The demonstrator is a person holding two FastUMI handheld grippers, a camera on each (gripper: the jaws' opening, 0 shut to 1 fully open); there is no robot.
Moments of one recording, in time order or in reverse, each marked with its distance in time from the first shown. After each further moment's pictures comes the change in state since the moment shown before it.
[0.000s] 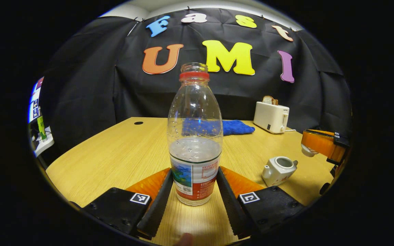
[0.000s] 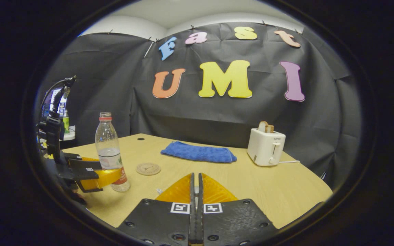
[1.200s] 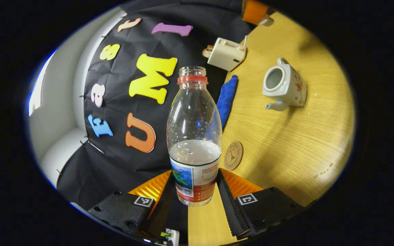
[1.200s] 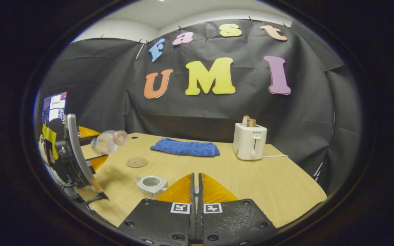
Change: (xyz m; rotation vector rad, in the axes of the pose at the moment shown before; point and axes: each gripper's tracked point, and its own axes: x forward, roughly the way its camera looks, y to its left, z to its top) left arm -0.014 0.002 0.054 1.295 -0.051 0.254; right arm -0.040 -0.073 -0.012 0.048 0.024 -0.017
